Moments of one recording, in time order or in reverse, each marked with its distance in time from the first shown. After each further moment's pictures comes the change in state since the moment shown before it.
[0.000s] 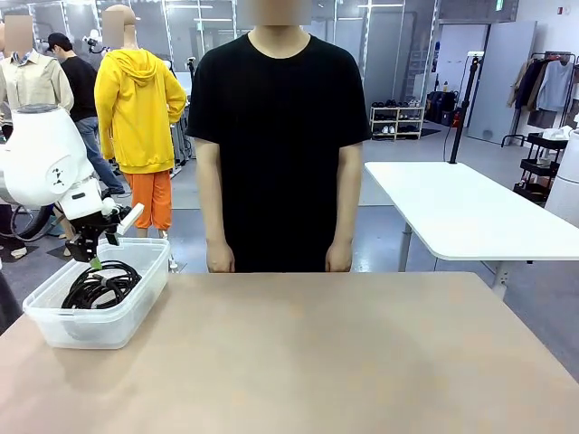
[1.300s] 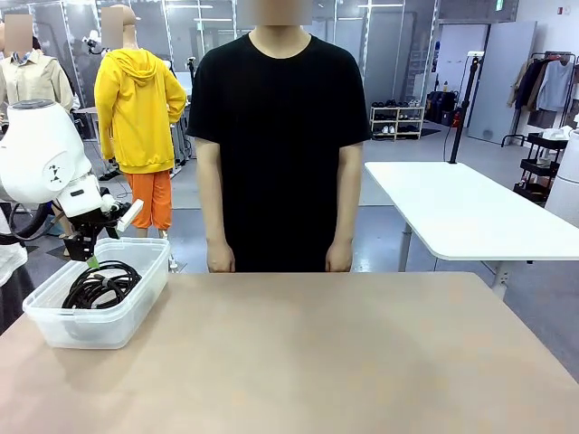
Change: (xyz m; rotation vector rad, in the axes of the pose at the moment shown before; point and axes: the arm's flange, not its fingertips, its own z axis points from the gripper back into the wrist) left arm 0.003 -0.004 0.008 0.009 -0.010 0.026; right arm 0.000 0.000 0.000 0.000 0.000 0.000
